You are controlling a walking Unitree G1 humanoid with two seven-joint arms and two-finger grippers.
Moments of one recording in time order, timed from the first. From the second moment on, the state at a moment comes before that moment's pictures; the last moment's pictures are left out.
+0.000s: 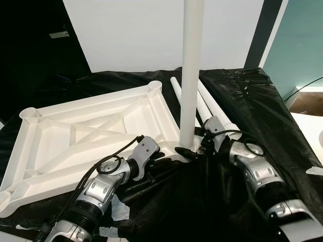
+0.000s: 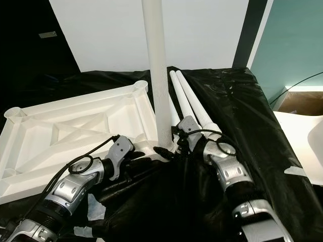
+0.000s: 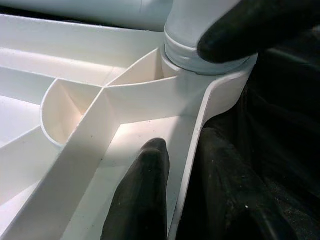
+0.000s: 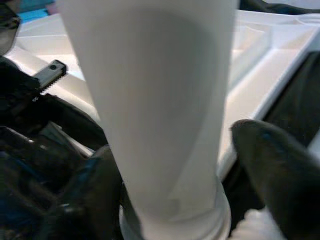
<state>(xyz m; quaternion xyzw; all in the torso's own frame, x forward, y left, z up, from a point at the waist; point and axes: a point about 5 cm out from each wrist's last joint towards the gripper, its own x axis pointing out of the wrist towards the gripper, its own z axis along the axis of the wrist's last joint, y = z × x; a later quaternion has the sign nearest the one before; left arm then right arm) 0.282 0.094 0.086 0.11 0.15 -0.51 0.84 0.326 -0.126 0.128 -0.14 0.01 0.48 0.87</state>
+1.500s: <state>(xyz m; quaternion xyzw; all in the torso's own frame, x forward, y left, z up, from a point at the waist) 0.284 0.096 0.089 0.11 0.15 -0.51 0.84 0.303 -0.121 0.119 -0.10 -0.06 0.39 0.91</state>
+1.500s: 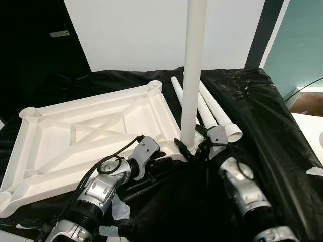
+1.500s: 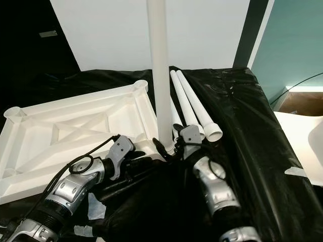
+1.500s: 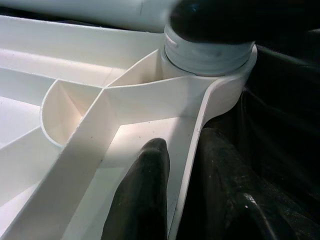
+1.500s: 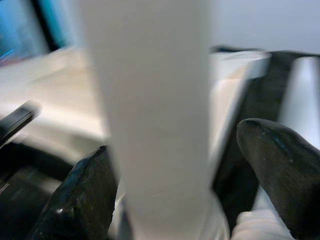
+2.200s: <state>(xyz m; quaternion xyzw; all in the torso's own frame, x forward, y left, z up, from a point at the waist) 0.282 0.097 0.087 0.11 0.15 -0.51 0.84 0.319 -0.139 0.122 -0.13 -0.01 0.51 0.85</state>
